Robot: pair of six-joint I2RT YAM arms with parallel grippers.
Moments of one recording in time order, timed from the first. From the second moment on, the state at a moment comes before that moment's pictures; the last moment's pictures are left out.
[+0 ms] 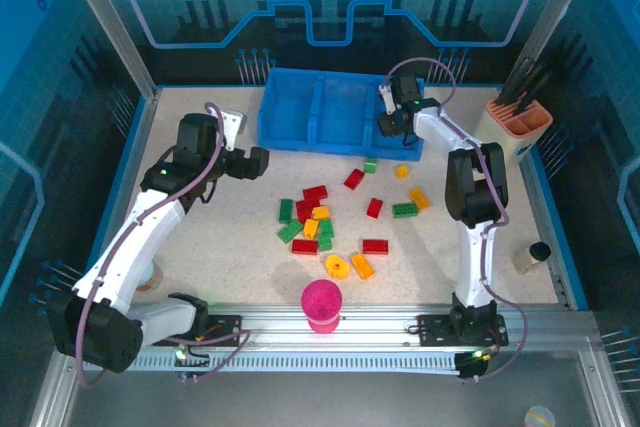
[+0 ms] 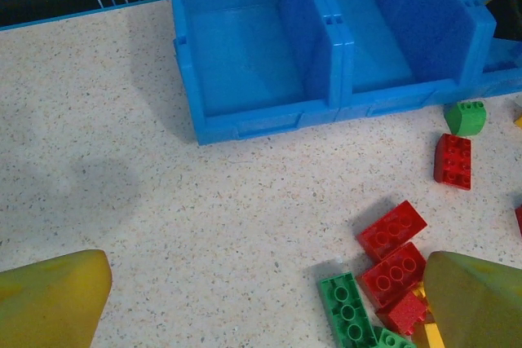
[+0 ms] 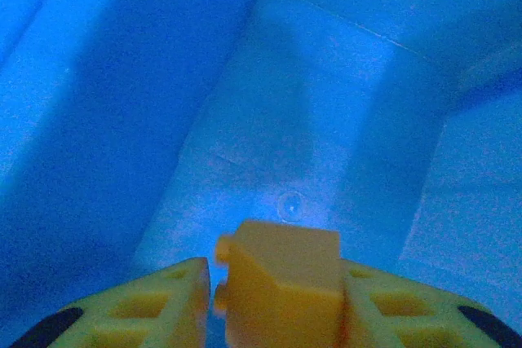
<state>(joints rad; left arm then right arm) -0.22 1.17 1.10 -0.57 0.05 -0.03 0.22 2.18 1.78 -0.55 0.08 -0.11</state>
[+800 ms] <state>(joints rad) -0.22 1.18 1.10 -0.57 0.07 -0.03 0.24 1.77 1.30 -0.56 0.07 0.04</state>
